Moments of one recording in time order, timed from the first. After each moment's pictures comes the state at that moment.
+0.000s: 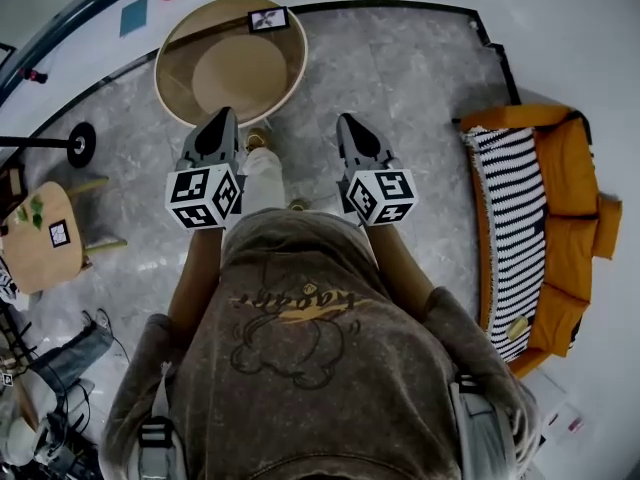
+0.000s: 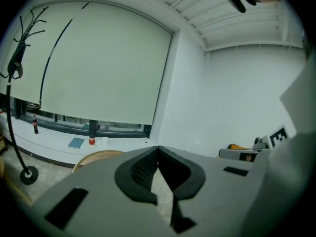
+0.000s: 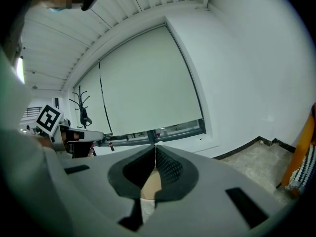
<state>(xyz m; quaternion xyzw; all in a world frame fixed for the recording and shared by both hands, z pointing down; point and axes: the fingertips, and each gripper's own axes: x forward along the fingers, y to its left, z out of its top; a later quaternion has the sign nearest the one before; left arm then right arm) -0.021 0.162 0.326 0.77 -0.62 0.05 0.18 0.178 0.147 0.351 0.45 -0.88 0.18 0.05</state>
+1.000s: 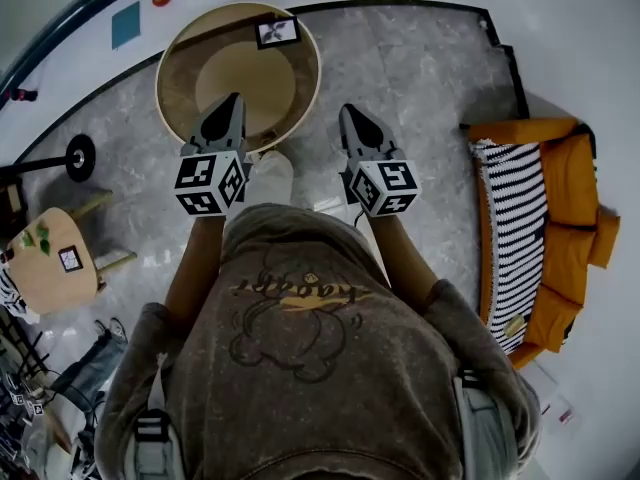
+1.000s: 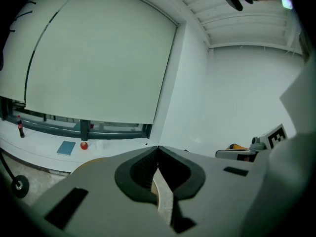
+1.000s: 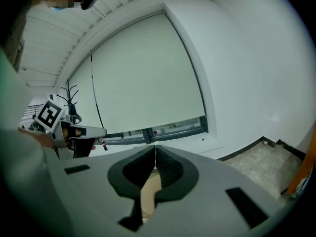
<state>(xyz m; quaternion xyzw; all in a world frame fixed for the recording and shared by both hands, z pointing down) -0.082 0.005 0.339 0.79 -0.58 0.07 0.19 0.105 0.003 0.366 0.46 -0.87 0.19 0.07</state>
